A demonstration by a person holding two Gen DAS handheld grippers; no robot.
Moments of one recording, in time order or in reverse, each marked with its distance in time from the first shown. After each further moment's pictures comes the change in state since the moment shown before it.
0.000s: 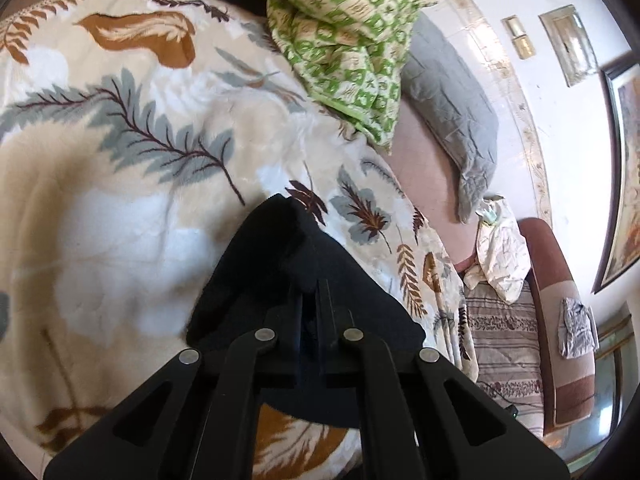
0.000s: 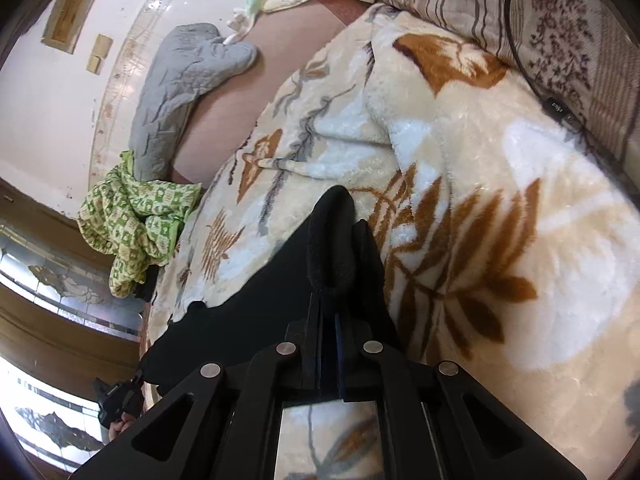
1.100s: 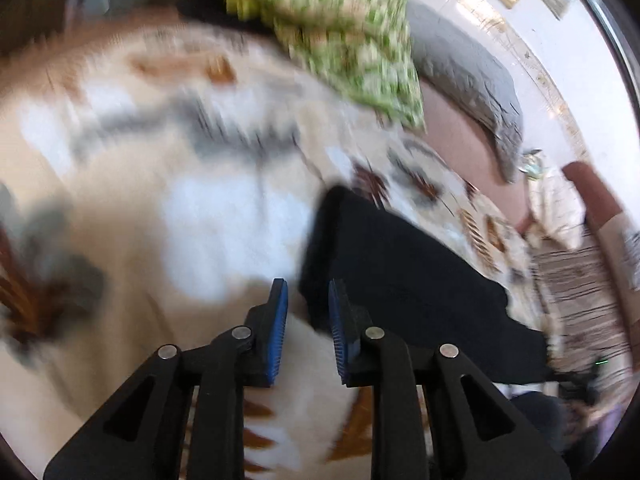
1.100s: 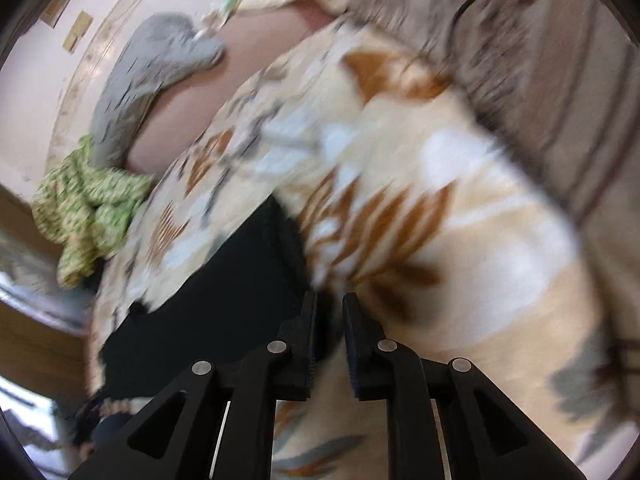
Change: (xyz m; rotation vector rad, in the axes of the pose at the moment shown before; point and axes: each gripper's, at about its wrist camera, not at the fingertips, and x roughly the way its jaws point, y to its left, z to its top) left arm -0.034 0.012 -0.042 0.276 -0.148 0.265; right arm -0.026 -0.009 -0.005 -0.051 -0.062 -0.245
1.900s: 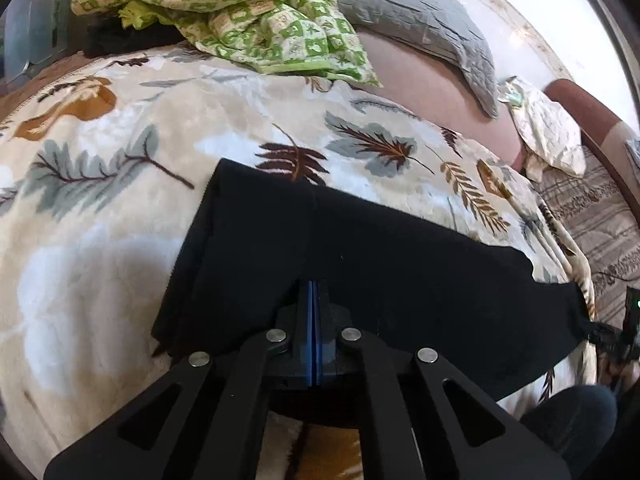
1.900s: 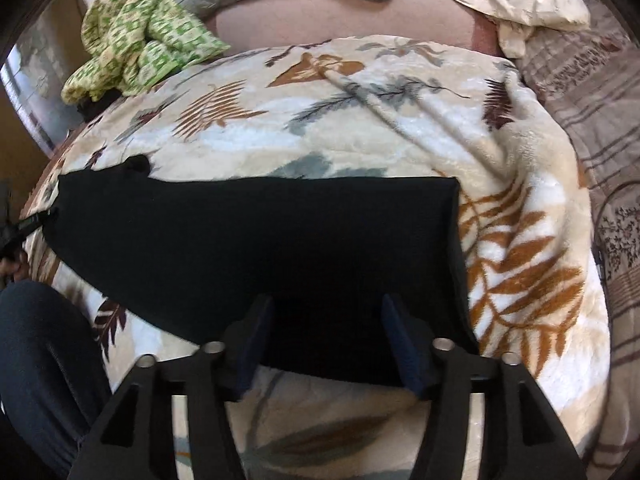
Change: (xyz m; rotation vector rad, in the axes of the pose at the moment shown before) left arm 0.079 -0.074 0.003 0.239 0.096 -0.023; right arm 0.054 0.113 -0.052 -0.646 0.133 -0.092
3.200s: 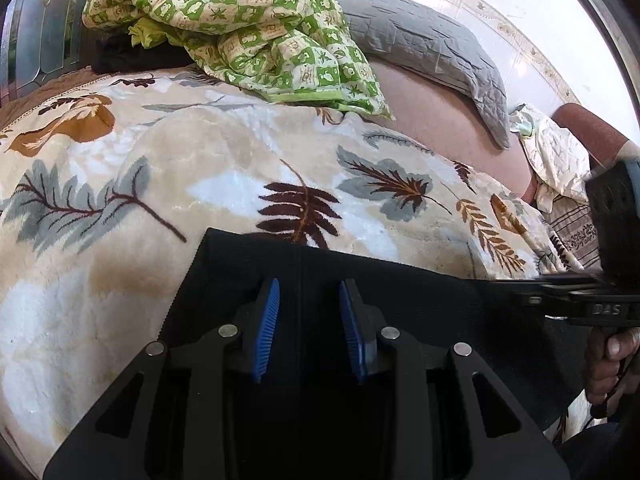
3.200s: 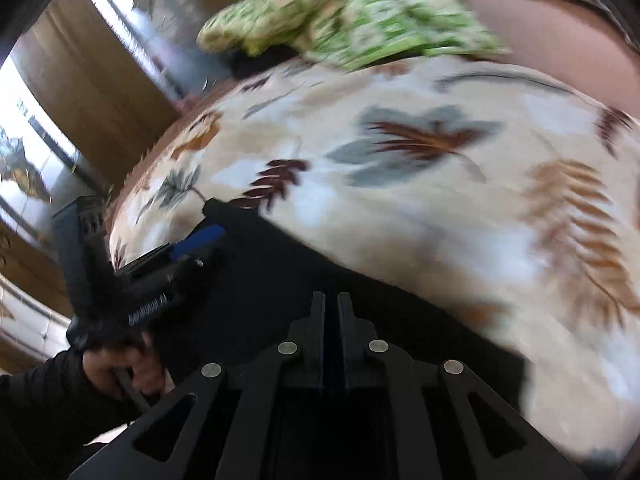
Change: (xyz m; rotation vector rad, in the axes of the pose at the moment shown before) left arm 0.024 0.008 0.012 -0.041 -0.124 0.002; right arm 0.112 0.270 0.152 -0.303 0.097 0.464
